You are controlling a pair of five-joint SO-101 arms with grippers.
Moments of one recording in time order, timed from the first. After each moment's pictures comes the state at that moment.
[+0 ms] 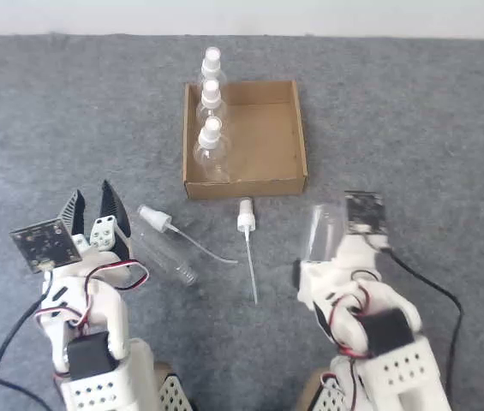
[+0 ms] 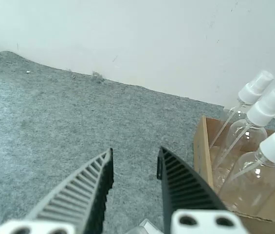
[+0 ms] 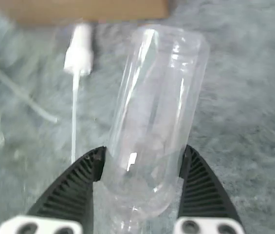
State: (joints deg) left arm -19.4 -103.4 88.7 43.4 11.9; right arm -24.1 -78.2 73.0 68.4 -21.6
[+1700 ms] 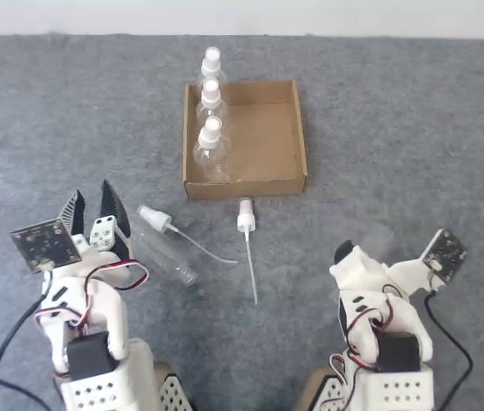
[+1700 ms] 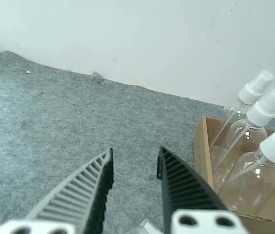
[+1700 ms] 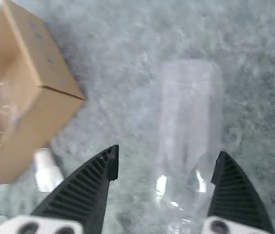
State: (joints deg) left arm -19.4 -103.4 88.7 43.4 11.9; right arm -5.8 -103.1 90.2 64.3 -46.6
